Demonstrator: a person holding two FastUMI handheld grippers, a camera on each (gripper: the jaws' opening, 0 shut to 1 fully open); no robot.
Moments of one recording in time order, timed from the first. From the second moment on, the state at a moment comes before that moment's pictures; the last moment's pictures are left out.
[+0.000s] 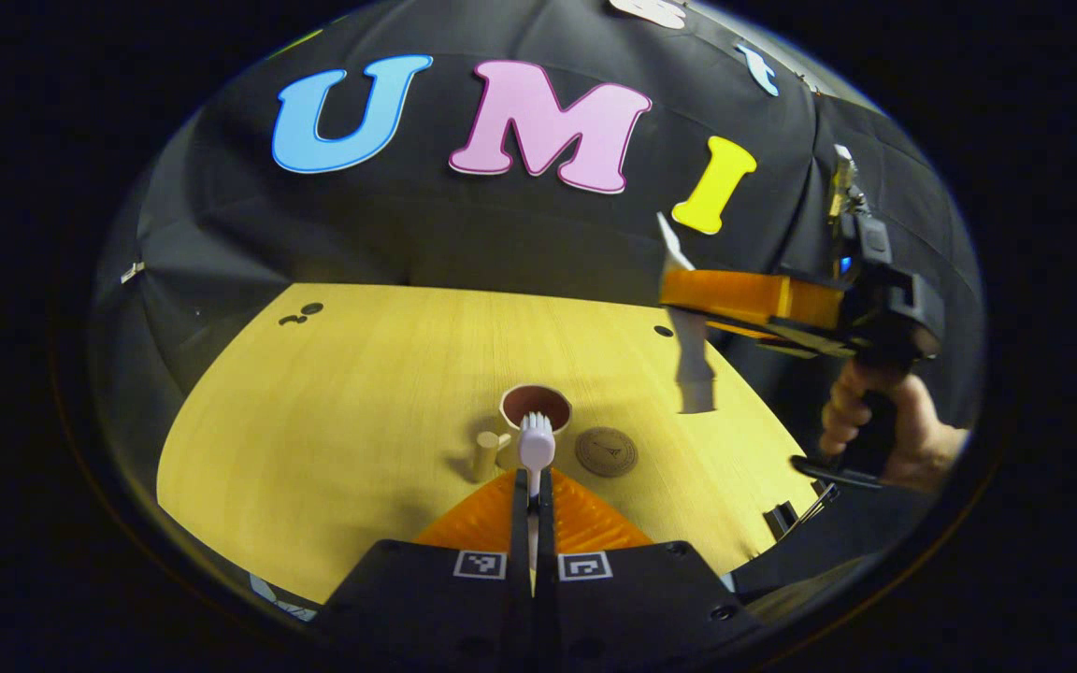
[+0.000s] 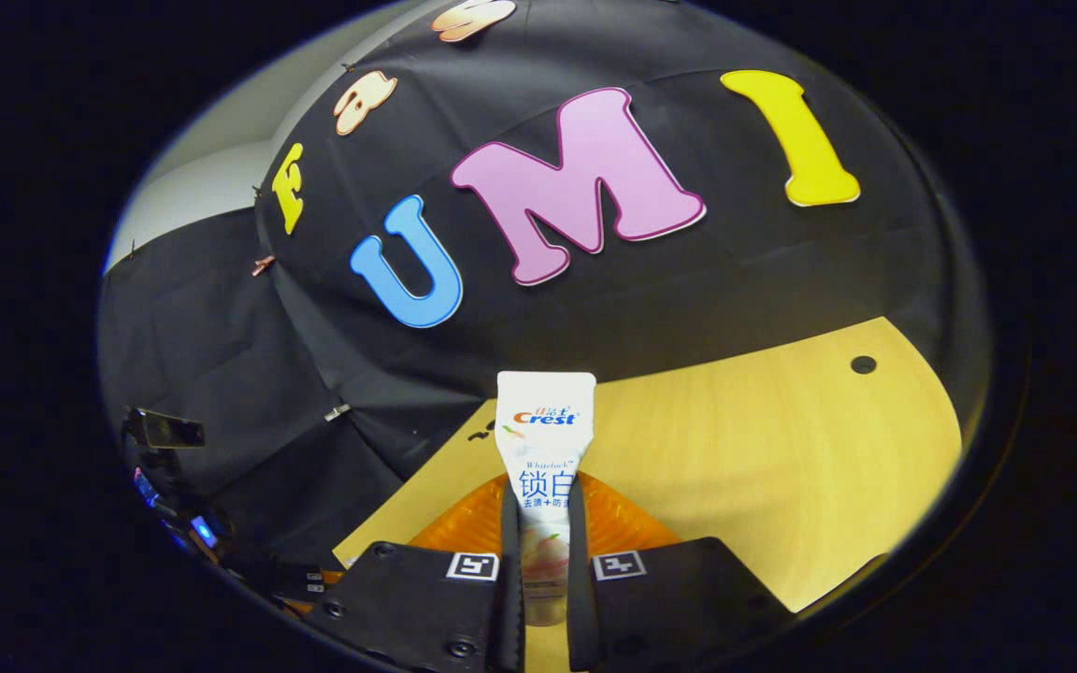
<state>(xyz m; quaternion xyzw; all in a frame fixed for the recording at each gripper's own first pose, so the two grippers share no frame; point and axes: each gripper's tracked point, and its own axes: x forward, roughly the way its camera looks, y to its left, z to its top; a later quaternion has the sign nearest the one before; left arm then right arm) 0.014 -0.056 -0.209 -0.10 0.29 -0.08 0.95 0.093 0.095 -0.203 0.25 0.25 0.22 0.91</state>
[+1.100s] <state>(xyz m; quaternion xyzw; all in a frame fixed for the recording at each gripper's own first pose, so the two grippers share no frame) -0.044 -0.027 -0.203 -0.15 0.29 0.03 0.94 0.138 0.158 -0.341 0.17 0.30 0.25 0.90</state>
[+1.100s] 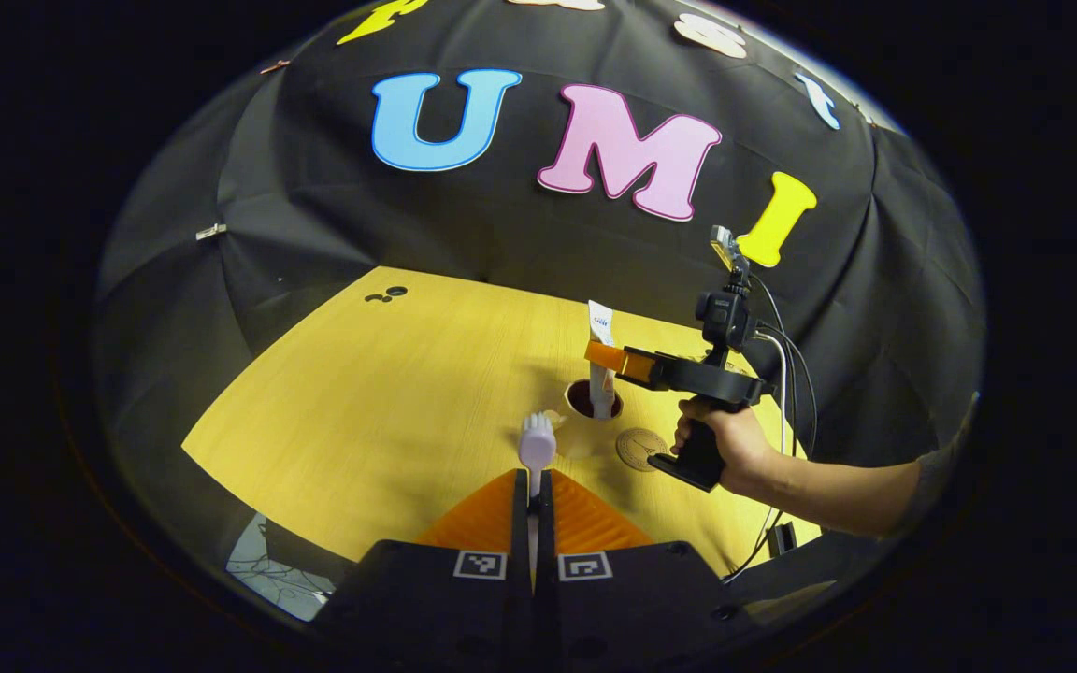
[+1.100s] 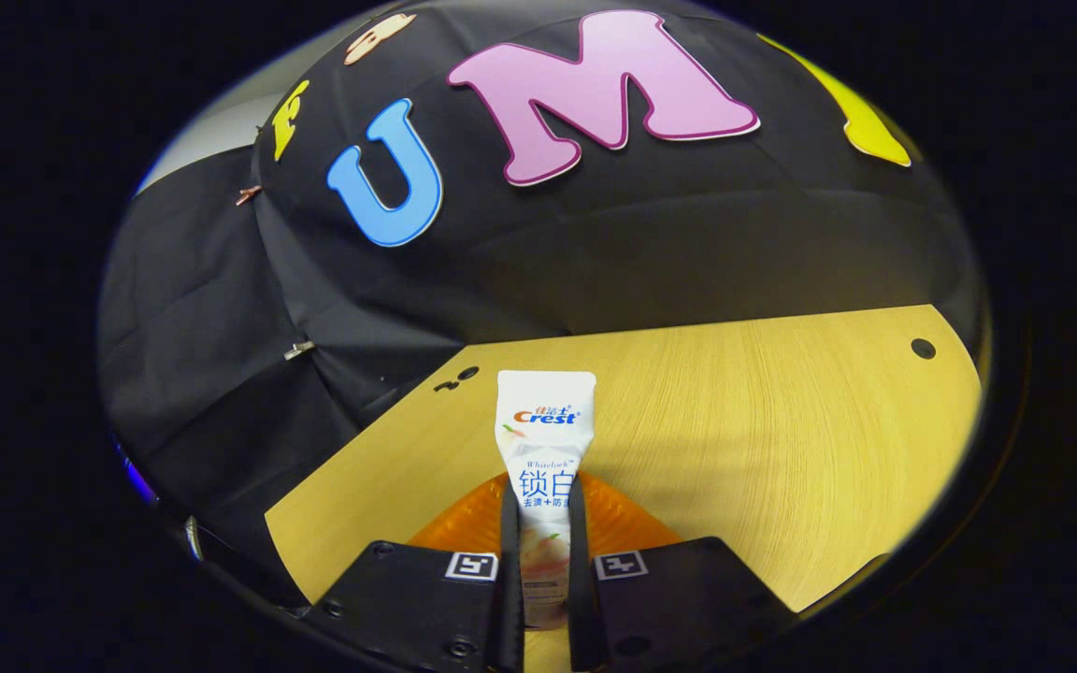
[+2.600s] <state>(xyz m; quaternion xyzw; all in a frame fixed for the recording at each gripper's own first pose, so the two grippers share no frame) 0.038 -0.044 -0.157 -0.12 0.23 -0.05 0.96 0.027 0.105 -0.314 0.16 0.35 0.25 0.89</state>
